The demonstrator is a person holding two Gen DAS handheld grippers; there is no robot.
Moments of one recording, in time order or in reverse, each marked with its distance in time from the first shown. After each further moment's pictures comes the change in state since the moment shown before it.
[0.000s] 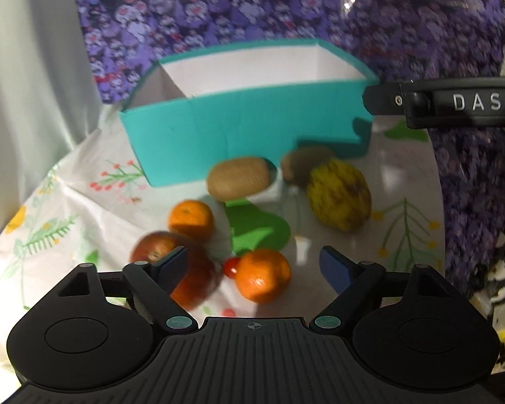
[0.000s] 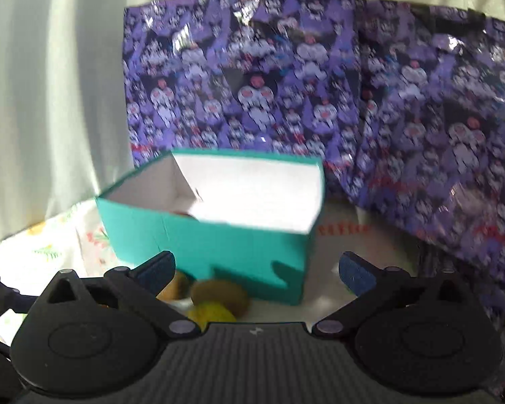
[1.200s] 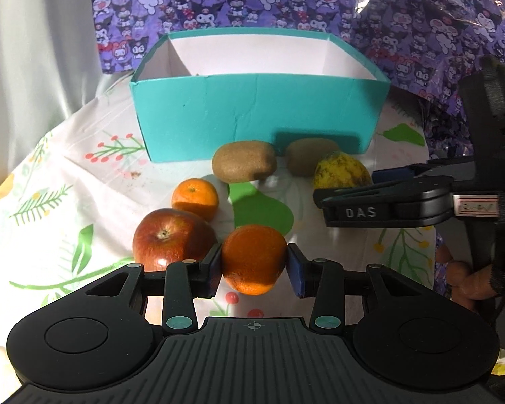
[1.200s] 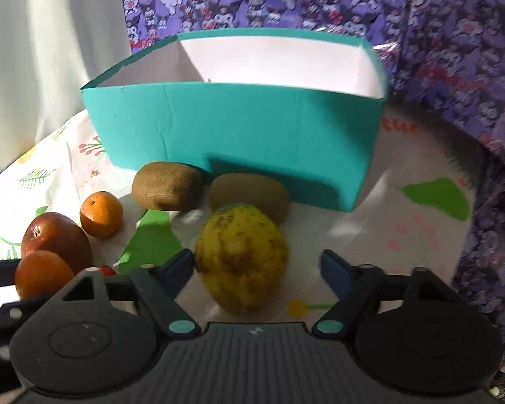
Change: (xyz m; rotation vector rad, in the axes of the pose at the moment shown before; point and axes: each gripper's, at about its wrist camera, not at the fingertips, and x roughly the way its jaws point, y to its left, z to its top) left arm -0.005 0.030 -0.002 -0.113 0.046 -0.077; right arm 0.084 0.035 -0.036 0.010 0.325 0.063
